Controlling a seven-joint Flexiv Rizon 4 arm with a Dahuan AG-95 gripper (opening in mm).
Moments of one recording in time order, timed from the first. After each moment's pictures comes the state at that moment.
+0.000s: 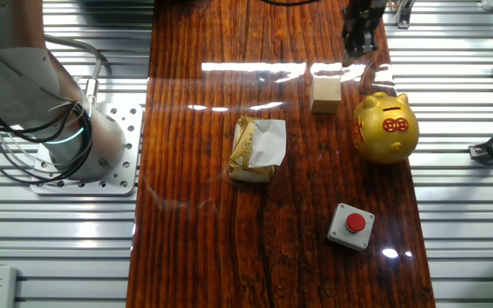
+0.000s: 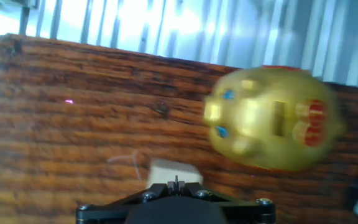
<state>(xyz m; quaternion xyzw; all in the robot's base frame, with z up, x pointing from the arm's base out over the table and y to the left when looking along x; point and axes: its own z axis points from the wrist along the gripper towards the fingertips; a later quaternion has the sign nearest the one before) 0.567 0.127 0.159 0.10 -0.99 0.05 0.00</state>
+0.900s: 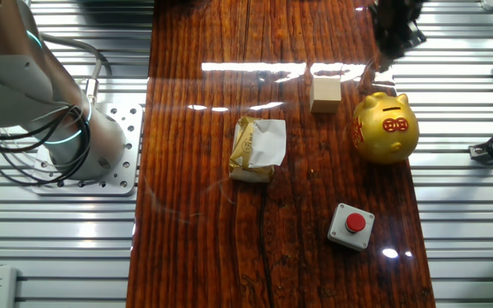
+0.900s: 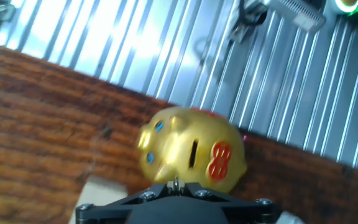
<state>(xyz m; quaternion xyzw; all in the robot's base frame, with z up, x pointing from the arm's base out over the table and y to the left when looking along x) 0.627 0.068 0.205 0.18 -0.98 0.11 -0.04</state>
